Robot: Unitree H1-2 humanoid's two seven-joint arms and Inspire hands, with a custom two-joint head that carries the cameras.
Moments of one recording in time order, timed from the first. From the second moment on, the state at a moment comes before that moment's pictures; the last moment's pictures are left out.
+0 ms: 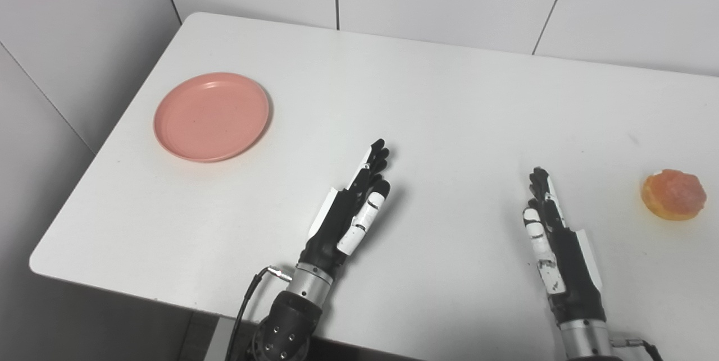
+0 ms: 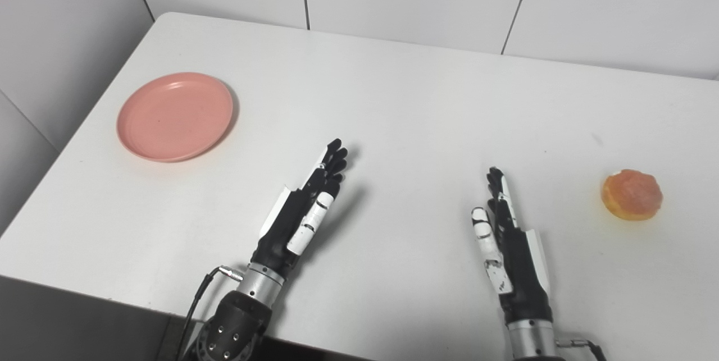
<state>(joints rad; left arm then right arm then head) 0.07 -0.06 -0.22 -0.11 0.23 -0.15 -0.02 0.06 -0.11 0.13 -0.15 -0.14 -0.09 0.04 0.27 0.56</state>
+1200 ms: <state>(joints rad) 0.02 -0.12 -0.25 -0.05 0.33 -0.16 0.03 0.04 -0.15 0.08 -0.13 -0.08 -0.12 0.11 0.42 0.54</state>
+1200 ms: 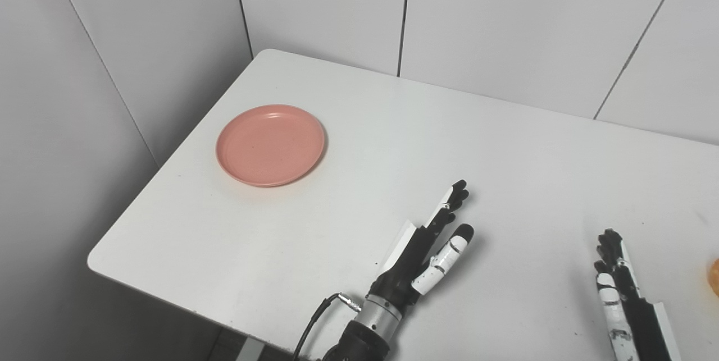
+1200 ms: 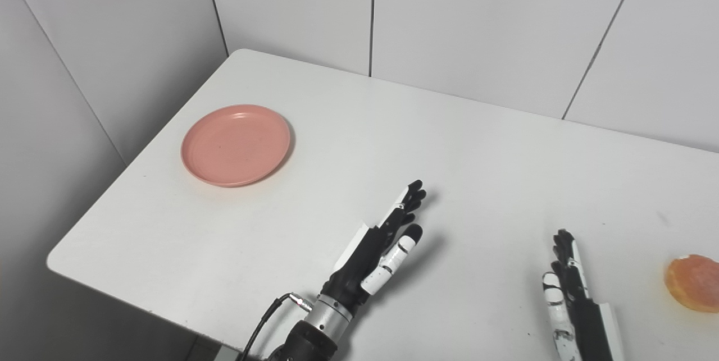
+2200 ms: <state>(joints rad) -0.07 -0.04 -0.10 -0.39 0.10 0.13 -0.05 0.04 -0.14 0.08 -0.15 -0.10 -0.08 0.12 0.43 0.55</state>
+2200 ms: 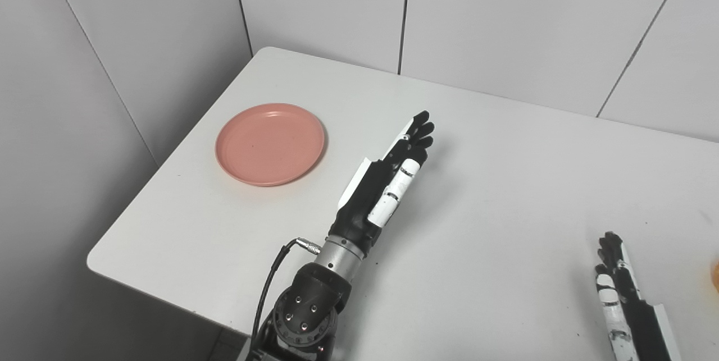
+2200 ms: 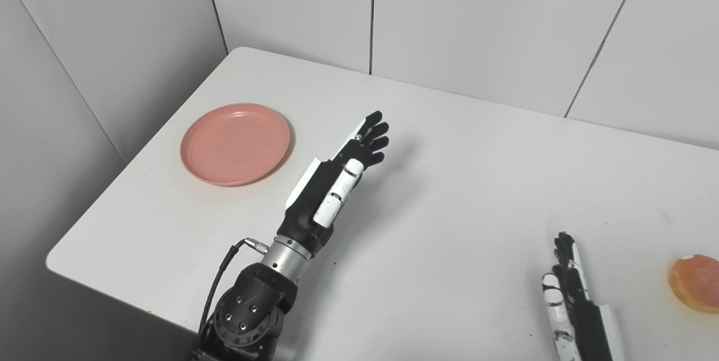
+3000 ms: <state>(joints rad) -0.25 0.09 0.15 -0.47 -0.02 0.25 -0.02 0.04 -0.14 0.08 -0.16 -0.09 -0.08 0.12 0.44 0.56</state>
